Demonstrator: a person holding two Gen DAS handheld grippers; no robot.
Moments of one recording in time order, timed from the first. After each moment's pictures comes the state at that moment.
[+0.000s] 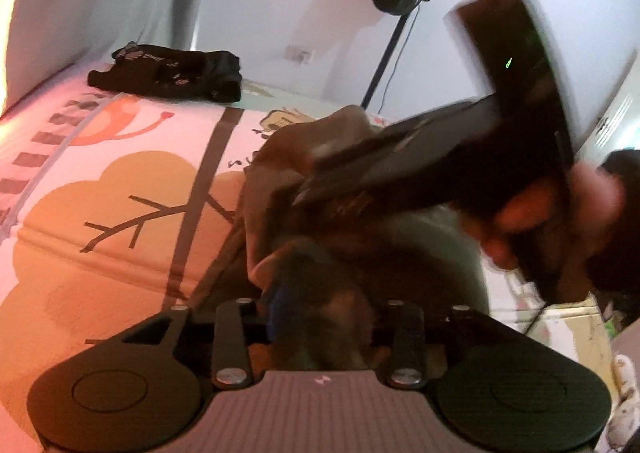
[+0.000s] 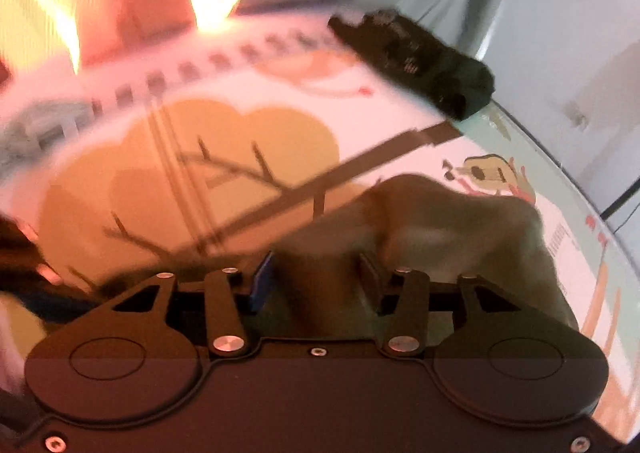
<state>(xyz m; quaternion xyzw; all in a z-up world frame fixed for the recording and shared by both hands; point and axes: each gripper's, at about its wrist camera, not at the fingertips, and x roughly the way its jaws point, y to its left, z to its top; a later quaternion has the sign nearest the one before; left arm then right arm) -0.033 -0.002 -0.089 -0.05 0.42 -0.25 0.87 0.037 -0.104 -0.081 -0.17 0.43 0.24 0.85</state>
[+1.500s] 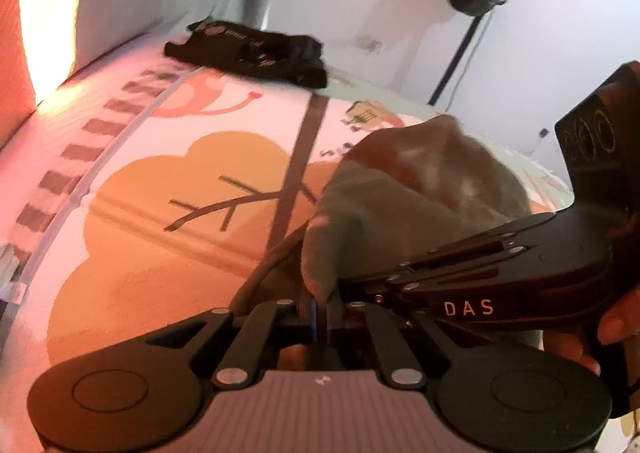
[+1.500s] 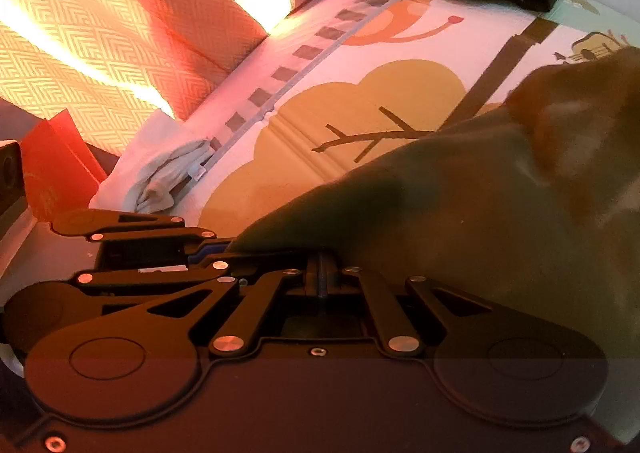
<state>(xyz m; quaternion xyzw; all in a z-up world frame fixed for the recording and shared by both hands) -0.014 0.050 -0.089 -0.07 0.46 -0.16 0.87 0.030 -0.078 -0.114 0.05 0.54 0.33 0.77</state>
